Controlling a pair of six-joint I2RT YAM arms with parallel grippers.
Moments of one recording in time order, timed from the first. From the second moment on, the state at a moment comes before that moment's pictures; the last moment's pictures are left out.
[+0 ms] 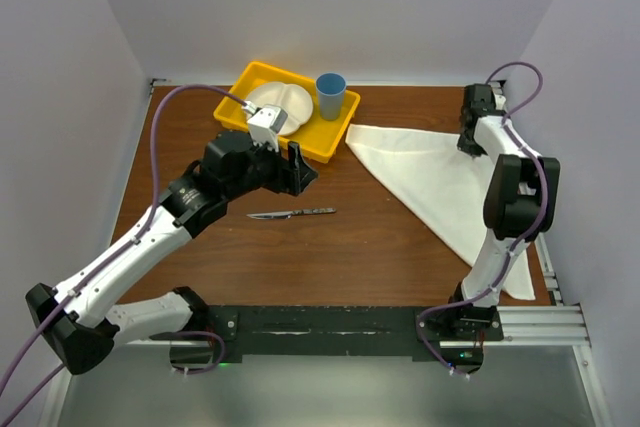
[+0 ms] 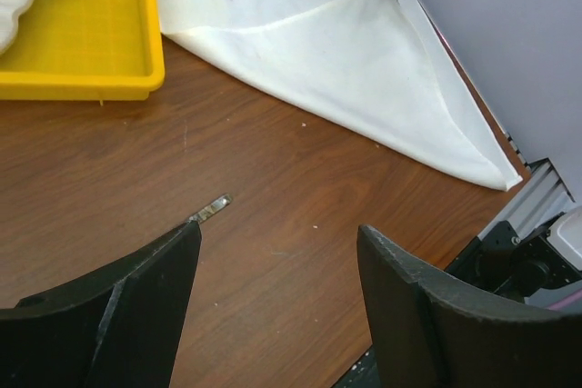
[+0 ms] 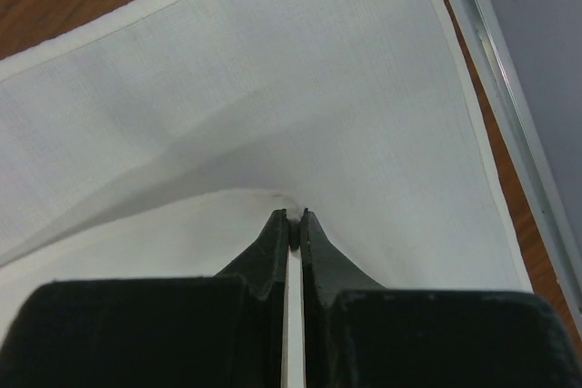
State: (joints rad) left arm -0.70 1.07 1.10 -0.40 0.06 -0.41; right arm -0.09 1.92 1.47 -0.57 0.45 0.29
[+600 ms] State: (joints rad) left arm -0.70 1.17 1.13 -0.39 0.03 -0.37; right arm -0.22 2.01 1.61 -0.53 0.41 0.25
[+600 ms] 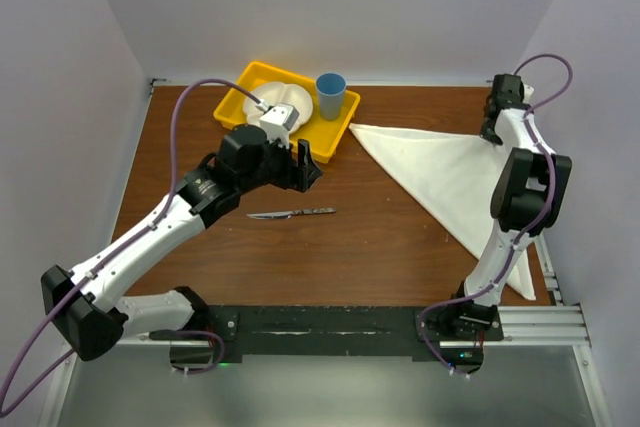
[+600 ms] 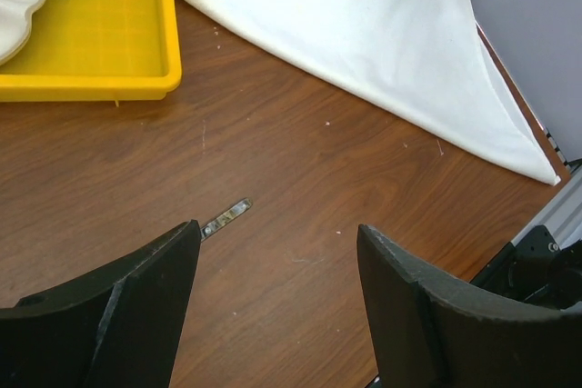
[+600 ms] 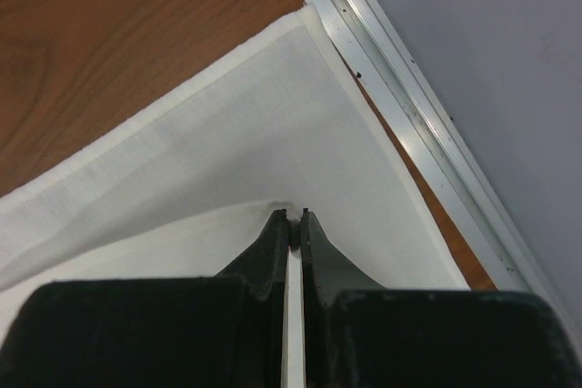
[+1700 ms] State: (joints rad) left arm -0.70 1.28 1.17 -0.35 0.10 -0.39; right arm -0.29 2.10 1.67 -0.49 0.37 0.25
